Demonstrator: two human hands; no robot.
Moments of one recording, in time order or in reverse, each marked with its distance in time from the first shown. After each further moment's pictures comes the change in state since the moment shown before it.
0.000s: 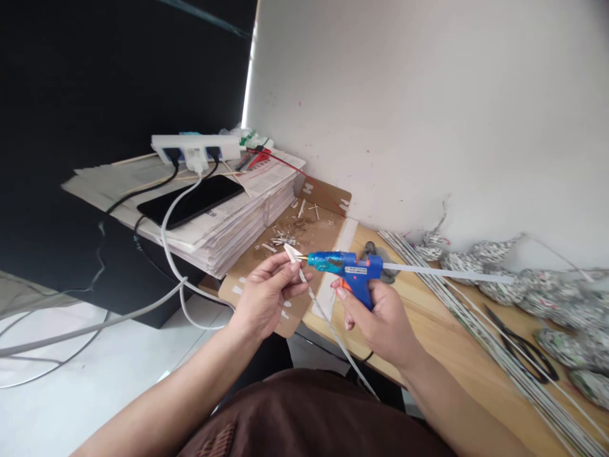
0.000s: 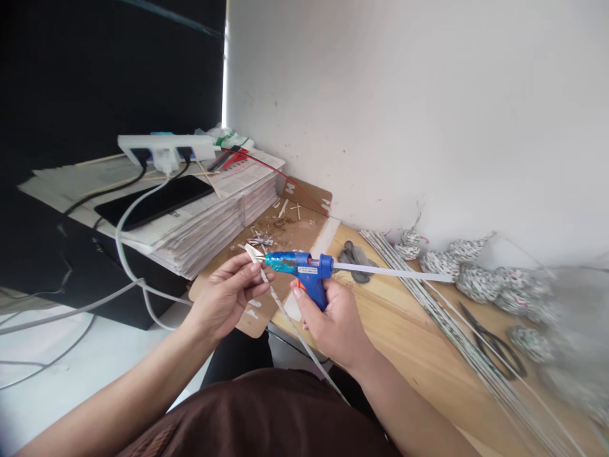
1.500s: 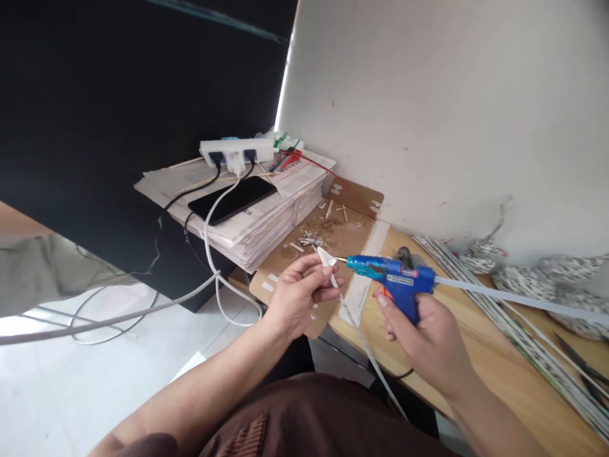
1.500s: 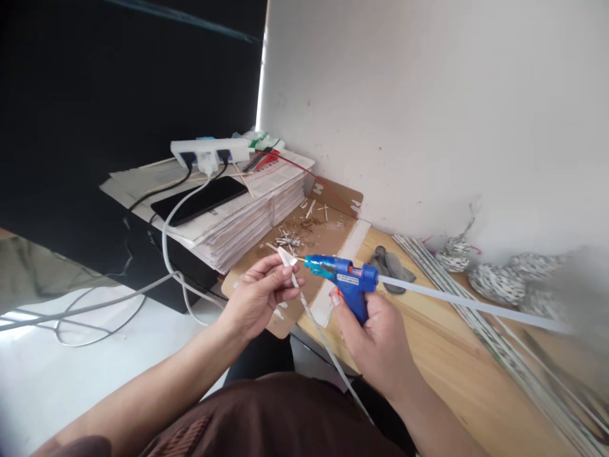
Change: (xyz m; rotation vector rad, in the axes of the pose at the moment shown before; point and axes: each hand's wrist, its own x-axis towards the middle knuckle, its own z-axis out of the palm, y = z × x) left_hand -0.002 -0.002 0.003 -0.006 0.007 -0.012; right_hand -0.003 0.002 -0.007 -0.293 0.124 -0.049
